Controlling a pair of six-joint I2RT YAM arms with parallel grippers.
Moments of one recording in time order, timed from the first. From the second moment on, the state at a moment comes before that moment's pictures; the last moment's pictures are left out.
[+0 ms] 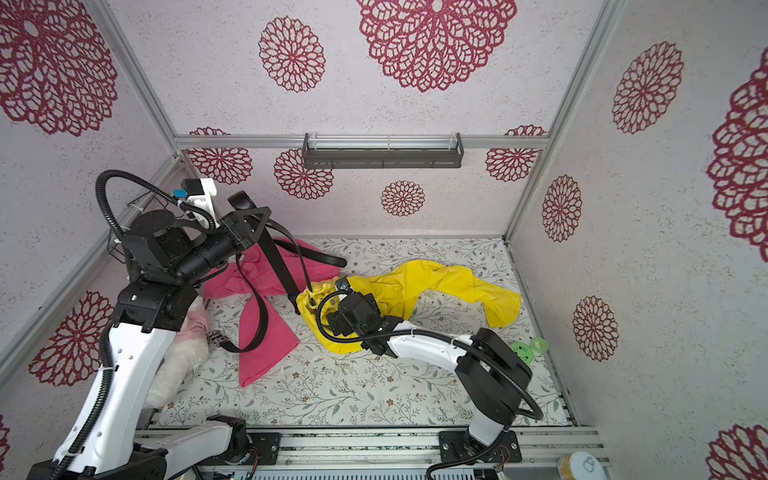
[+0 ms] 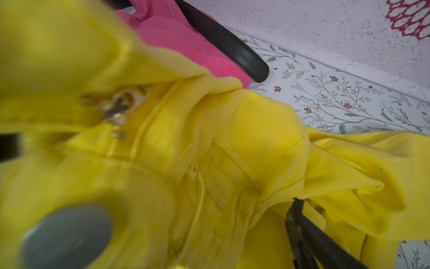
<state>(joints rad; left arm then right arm) -0.19 1.17 1.55 -0.38 0.38 -0.68 0.95 1.72 1.13 -0.01 0.35 0.23</state>
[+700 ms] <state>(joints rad) 0.24 1.25 1.59 -0.44 0.57 -0.86 0.48 1.92 1.32 -0.24 0.27 0.20</state>
